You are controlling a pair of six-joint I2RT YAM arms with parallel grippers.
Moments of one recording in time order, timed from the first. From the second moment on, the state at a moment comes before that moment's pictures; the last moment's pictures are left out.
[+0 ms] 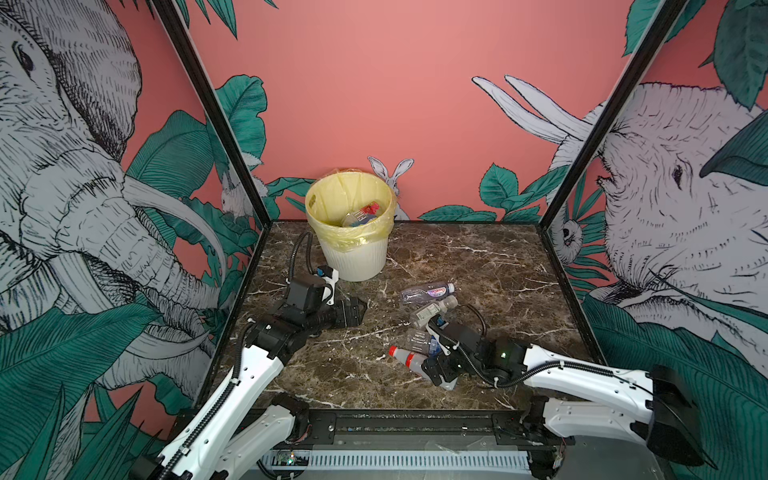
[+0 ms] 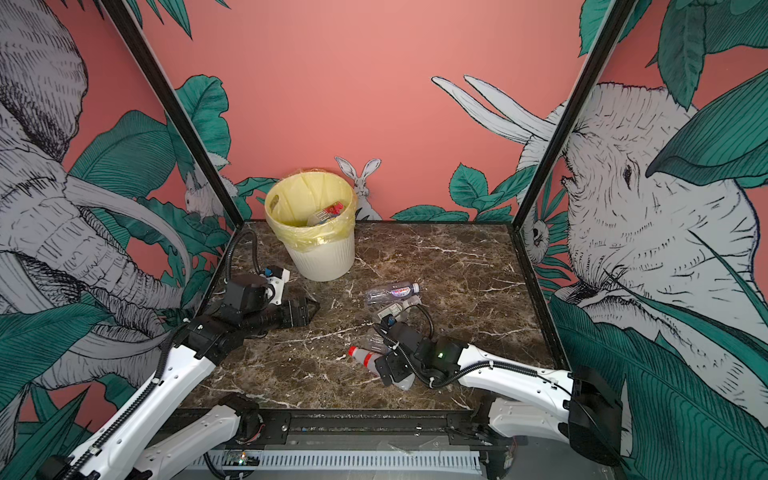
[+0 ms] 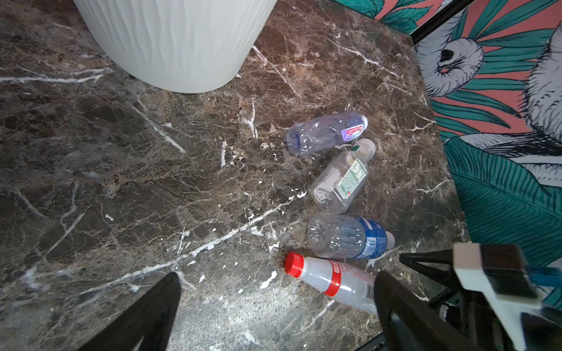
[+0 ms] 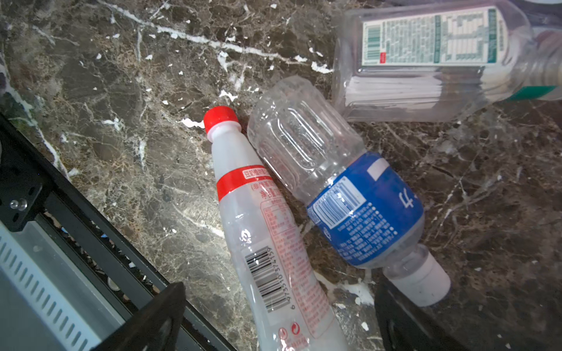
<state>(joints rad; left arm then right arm) -0.45 0.87 0.84 -0.72 0.19 -0.49 1.09 1.14 0.72 -0.57 0.08 0.46</state>
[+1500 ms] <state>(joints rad) -0.45 0.85 0.68 -0.68 0.10 -0.51 1.13 1.66 1.04 -0.52 0.01 0.47</state>
